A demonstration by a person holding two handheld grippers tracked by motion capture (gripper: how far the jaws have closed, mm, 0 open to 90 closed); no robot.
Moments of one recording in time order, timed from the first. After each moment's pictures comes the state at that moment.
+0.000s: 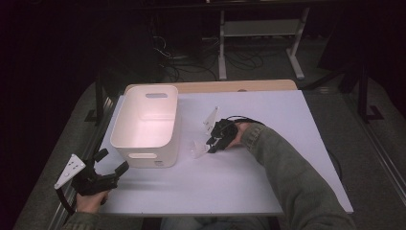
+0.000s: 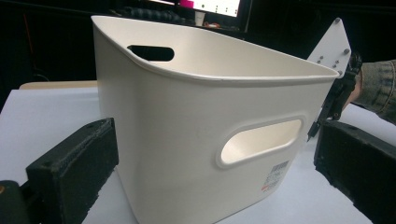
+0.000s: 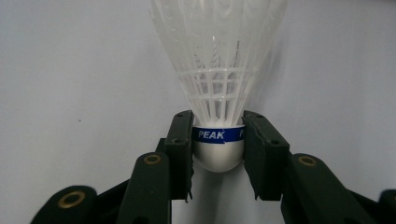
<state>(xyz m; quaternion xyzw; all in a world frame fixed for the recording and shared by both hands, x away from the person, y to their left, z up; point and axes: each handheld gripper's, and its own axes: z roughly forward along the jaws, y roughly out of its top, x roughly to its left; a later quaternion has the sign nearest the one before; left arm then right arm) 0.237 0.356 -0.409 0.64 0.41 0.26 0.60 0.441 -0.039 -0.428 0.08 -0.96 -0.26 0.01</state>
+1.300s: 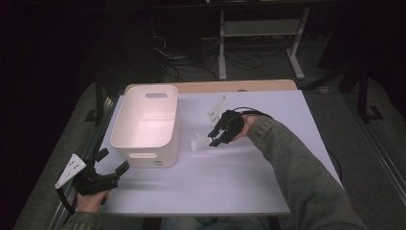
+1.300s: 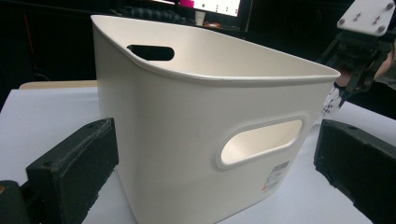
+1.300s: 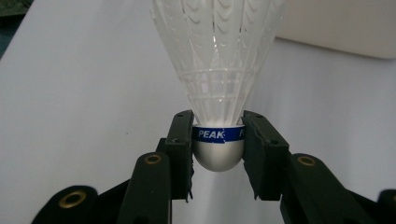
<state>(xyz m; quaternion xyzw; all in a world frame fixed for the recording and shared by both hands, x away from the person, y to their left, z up) 0.238 0.356 -0.409 0.64 0.41 0.26 0.60 0.427 -0.055 -0.373 0.09 -0.95 -0.30 0.00</state>
